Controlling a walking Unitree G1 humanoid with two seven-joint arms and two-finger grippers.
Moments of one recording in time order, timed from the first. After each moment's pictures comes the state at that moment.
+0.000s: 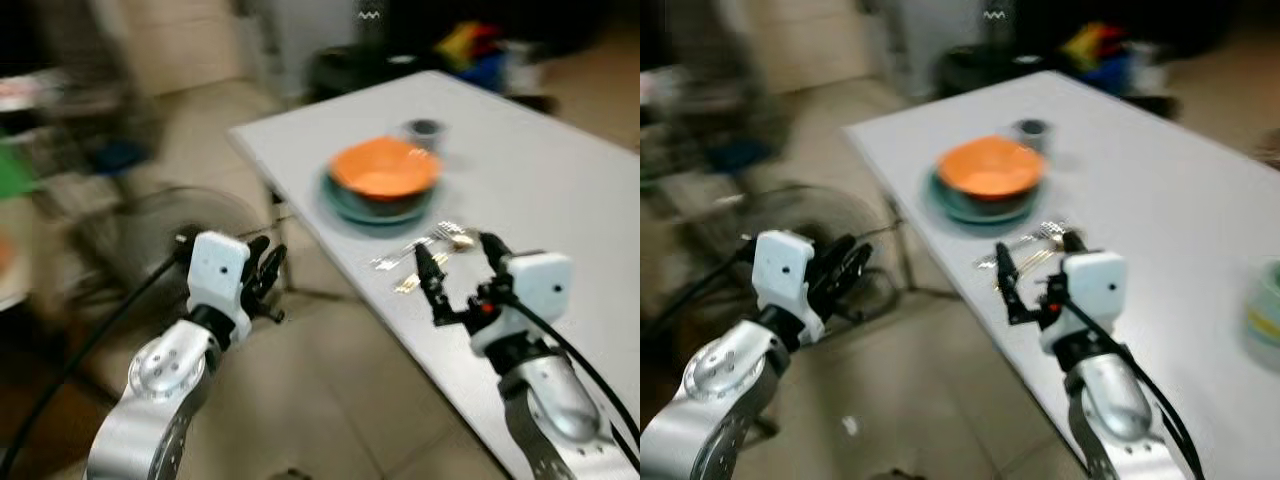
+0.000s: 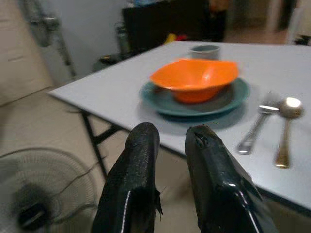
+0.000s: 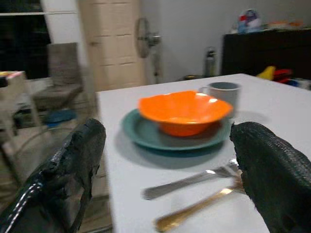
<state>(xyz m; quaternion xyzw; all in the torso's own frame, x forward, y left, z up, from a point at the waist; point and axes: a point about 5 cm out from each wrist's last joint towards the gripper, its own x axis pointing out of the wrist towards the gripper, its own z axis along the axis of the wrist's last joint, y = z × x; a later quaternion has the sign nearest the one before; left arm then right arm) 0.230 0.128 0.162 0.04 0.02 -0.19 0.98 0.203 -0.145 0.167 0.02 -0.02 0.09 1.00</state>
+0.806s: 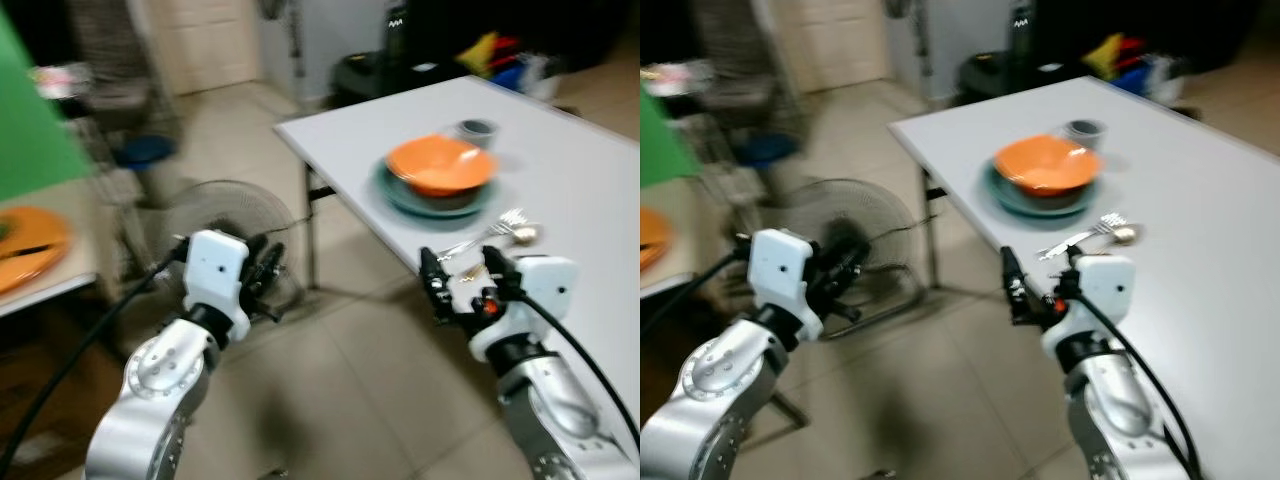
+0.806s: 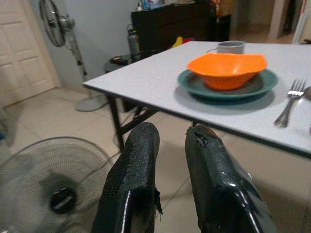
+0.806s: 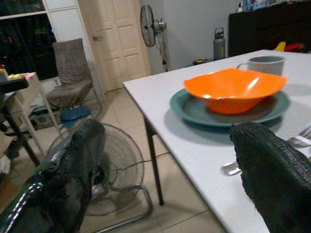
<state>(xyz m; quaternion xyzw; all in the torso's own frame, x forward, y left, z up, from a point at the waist) 0.230 0.130 0.161 0.04 0.02 -0.19 0.98 0.206 -0.149 0.158 0.07 0.02 0.07 0.99</state>
